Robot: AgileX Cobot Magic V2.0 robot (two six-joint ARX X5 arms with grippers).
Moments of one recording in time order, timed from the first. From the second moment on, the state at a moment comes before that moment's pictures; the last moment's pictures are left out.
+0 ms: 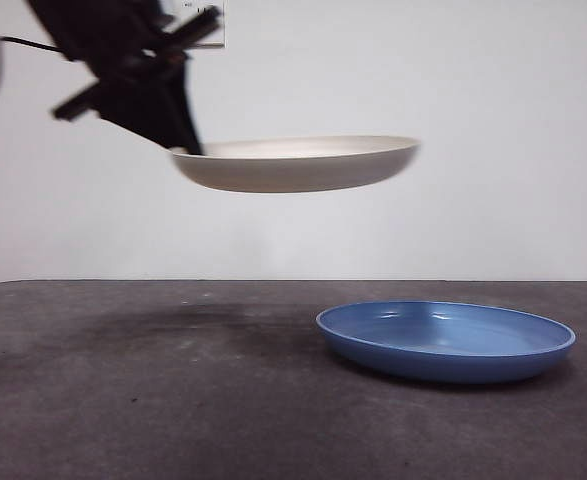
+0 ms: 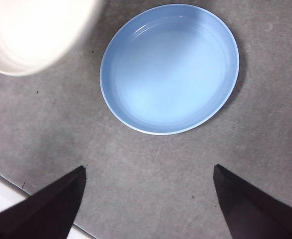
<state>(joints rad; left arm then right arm) -0.44 1.57 1.34 -0.59 0.24 -0.19 0.16 0.84 0.97 -1.05 -0.39 0.00</state>
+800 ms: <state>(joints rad) -0.63 2.05 1.66 -0.62 0.18 -0.22 0.16 0.73 0.98 -1.05 -0.34 0.03</state>
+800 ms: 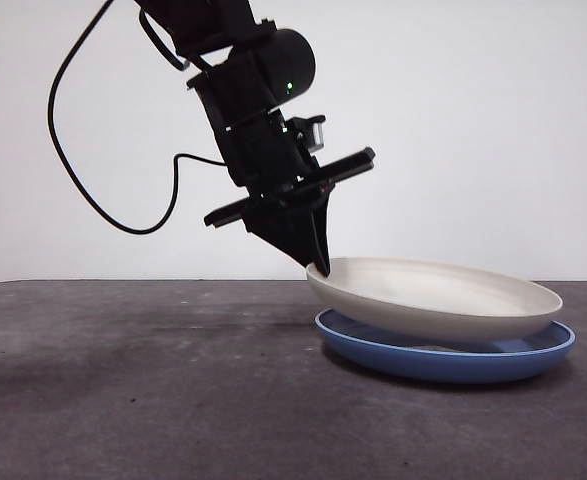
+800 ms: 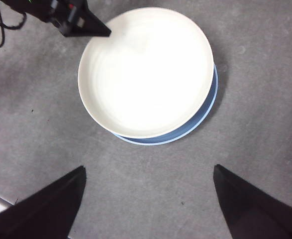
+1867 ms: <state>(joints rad) -0.68 2.08 1.67 -0.59 0.12 -0.22 0.16 0.72 0.98 -1.05 -0.34 0.04</state>
